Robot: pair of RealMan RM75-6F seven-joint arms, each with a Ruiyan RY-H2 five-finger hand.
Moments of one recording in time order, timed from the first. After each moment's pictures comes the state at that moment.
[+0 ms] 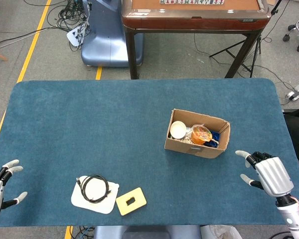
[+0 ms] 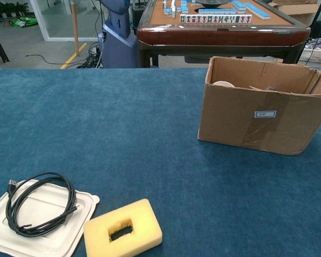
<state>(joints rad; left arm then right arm) 0.01 -1.09 -0.02 -1.69 1.55 1.60 0.04 0.17 -1.08 -0.01 -1.59 -1.73 1.54 0.00</state>
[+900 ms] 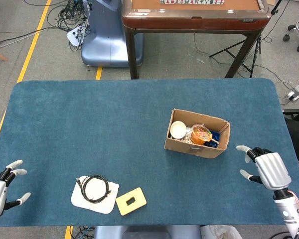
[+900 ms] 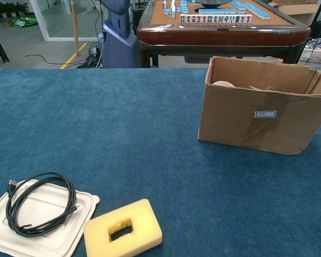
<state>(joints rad) 0.01 -1.11 -0.01 -1.67 1.58 1.60 0.02 0.19 -1.11 0.02 -1.59 -1.63 1.46 0.01</state>
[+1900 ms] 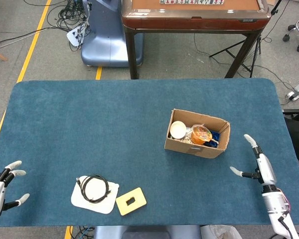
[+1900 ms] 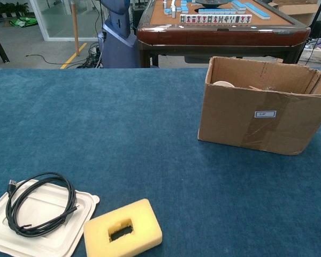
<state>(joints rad) 0.01 -1.08 0.00 -1.70 1.57 1.58 0.00 0.19 -1.38 0.08 -1.34 -1.42 1.30 0.76</state>
